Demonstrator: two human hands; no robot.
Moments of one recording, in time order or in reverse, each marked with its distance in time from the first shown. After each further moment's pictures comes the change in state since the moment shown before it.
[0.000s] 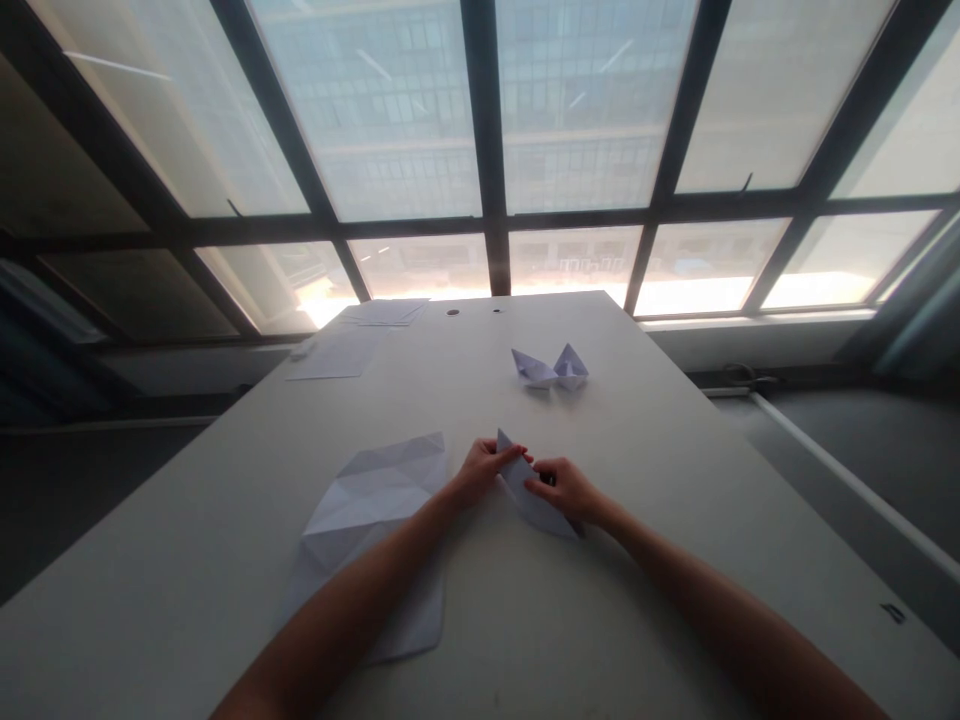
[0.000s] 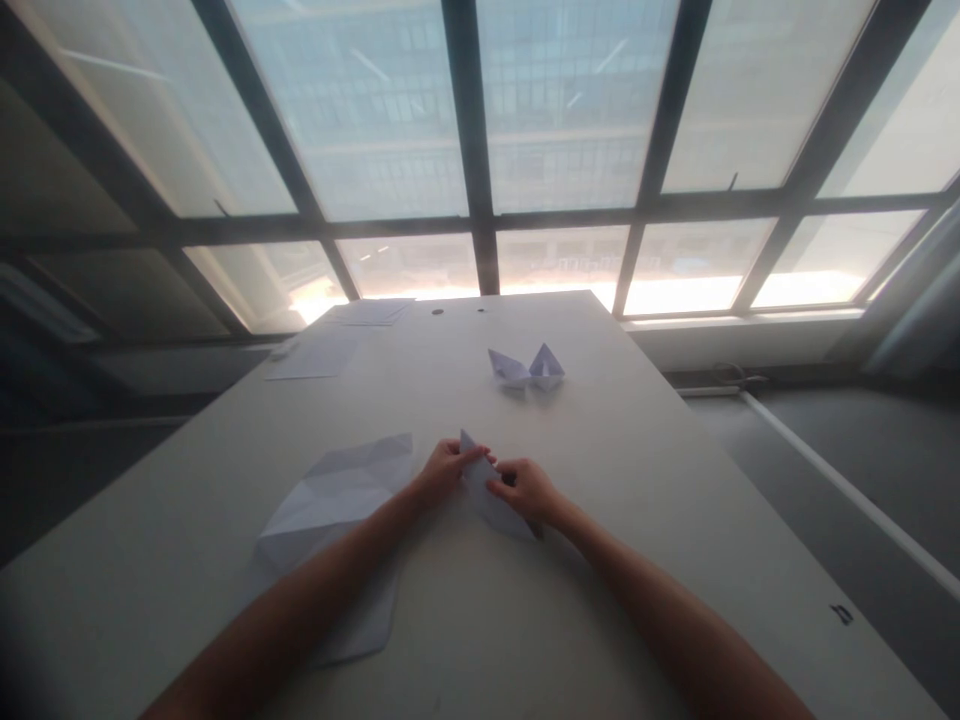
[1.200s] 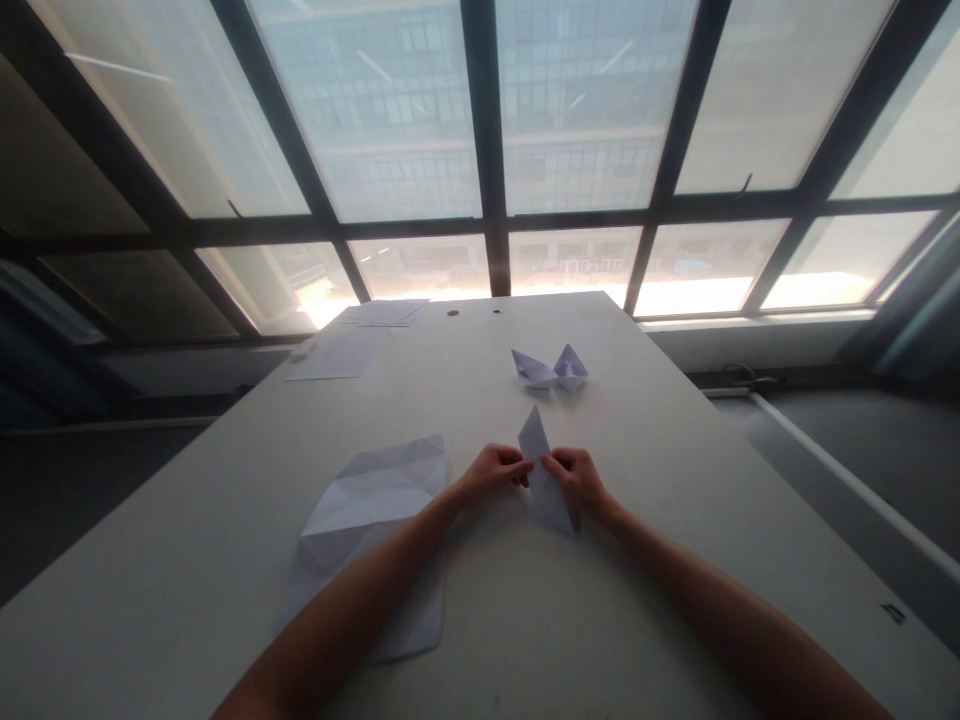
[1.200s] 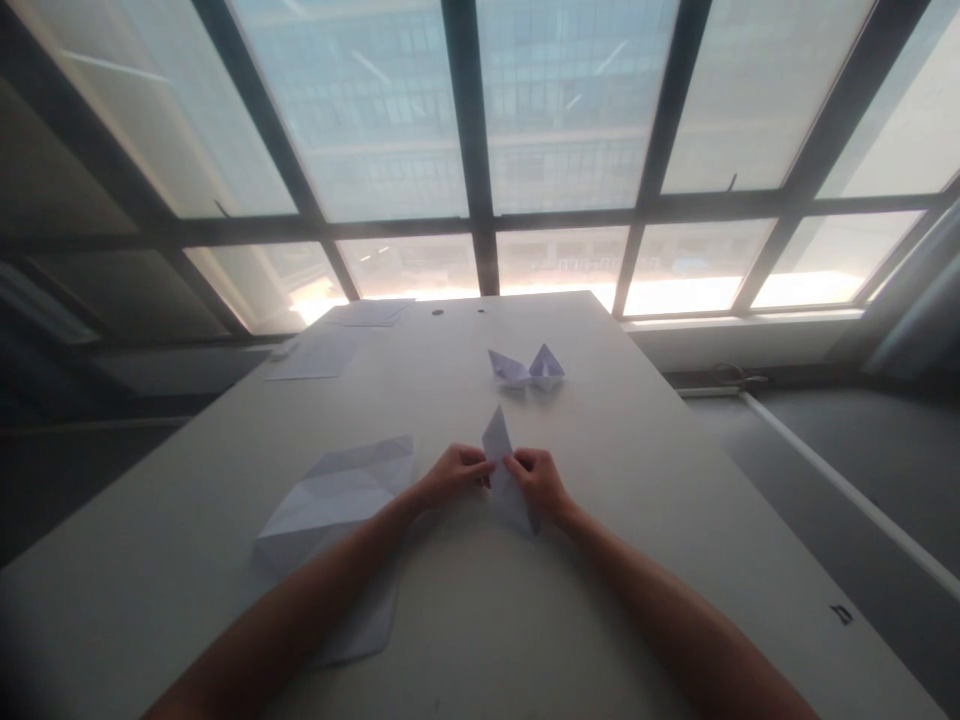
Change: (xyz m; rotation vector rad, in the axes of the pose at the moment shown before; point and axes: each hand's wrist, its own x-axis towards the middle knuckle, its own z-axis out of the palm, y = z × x) left_hand 0.003 -0.001 -0.003 0.377 -0.158 0.051; right_hand 0.002 0.003 -0.005 0.220 0.304 0.103
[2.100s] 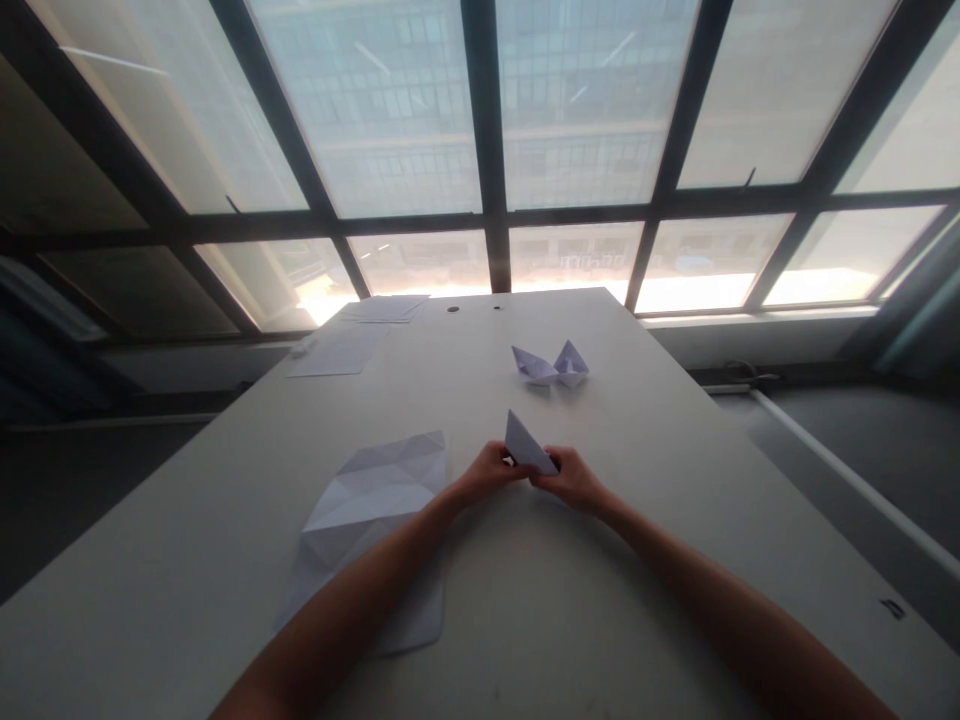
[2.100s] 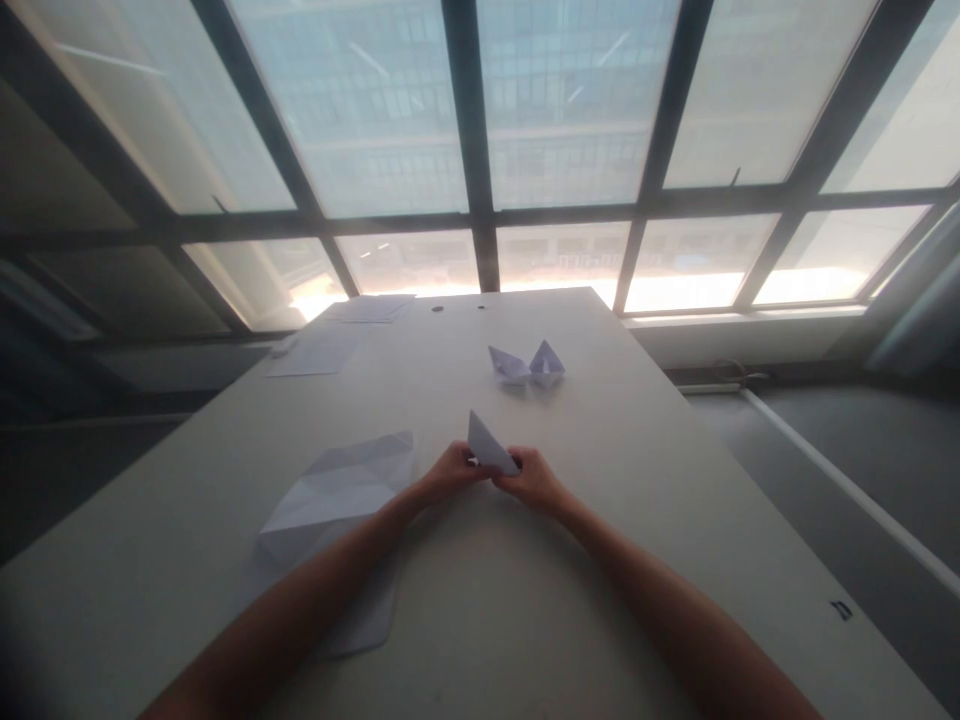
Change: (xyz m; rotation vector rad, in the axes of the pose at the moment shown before) left_hand 0.000 -0.001 0.005 0.069 0.077 0.062; right_hand 0.001 -0.003 0.002 -0.045 -0.215 -0.056
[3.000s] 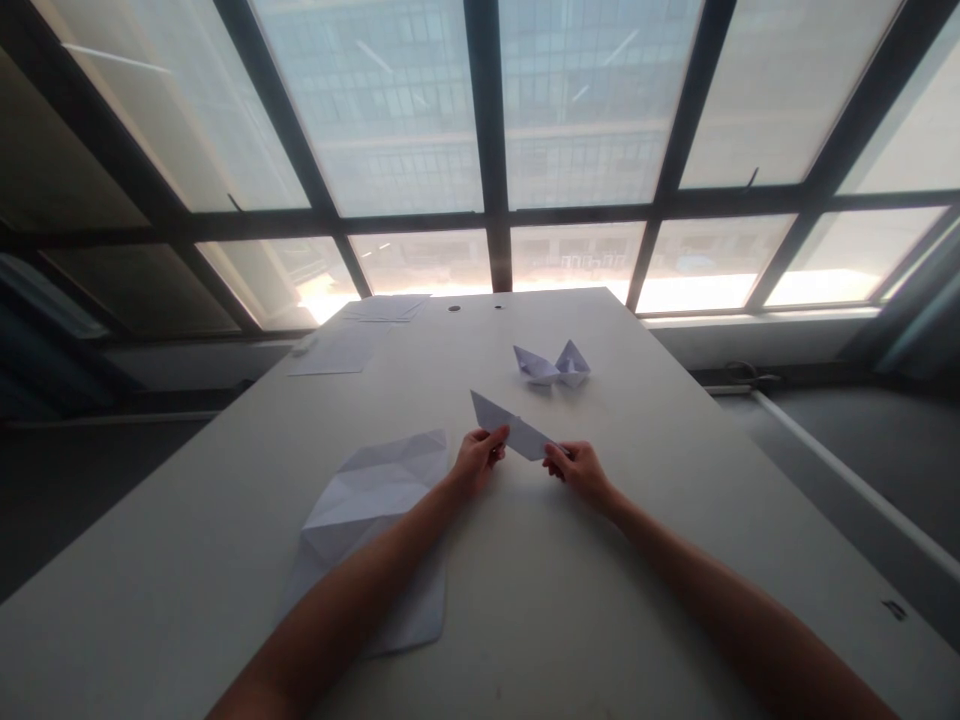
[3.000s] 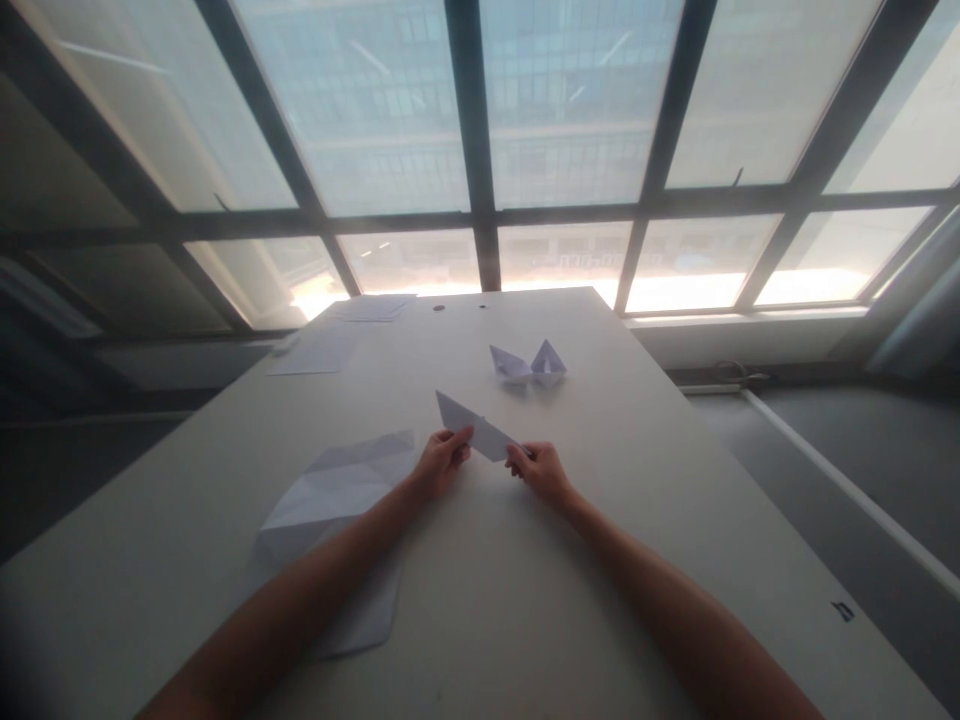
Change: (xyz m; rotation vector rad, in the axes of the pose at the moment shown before) left_hand 0.006 0.003 -0.007 -0.582 0.381 -0.129; right_hand 0.004 0.005 -0.006 0.156 0.183 0.090
